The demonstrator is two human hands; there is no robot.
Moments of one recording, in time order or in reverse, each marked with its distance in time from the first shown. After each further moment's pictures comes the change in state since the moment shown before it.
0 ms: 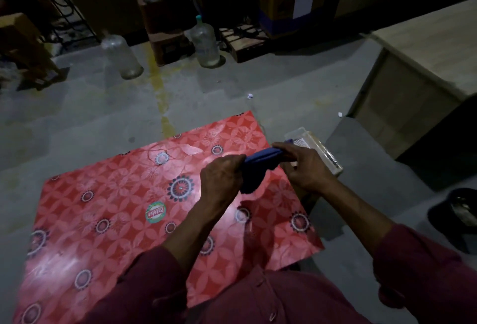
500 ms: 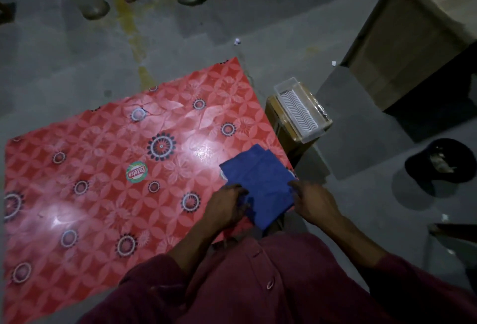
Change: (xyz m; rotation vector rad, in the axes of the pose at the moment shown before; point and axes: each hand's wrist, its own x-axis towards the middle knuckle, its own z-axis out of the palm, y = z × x) left_hand -0.142 0.003 0.116 -0.358 -0.646 -0.029; right_hand -0.149 0.102 0.064 -0.331 -0.371 0.381
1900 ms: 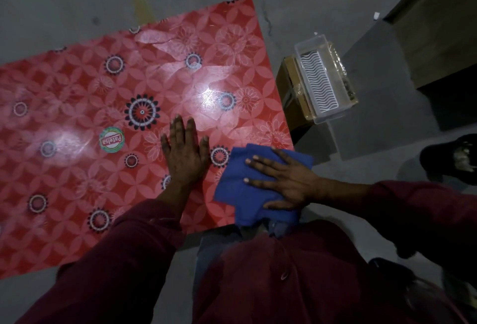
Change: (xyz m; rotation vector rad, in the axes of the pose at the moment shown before) left_hand 0.083 -0.106 0.032 0.409 0.558 -0.511; right_hand 0.131 0.037 0.037 -0.512 -0.058 -1.118
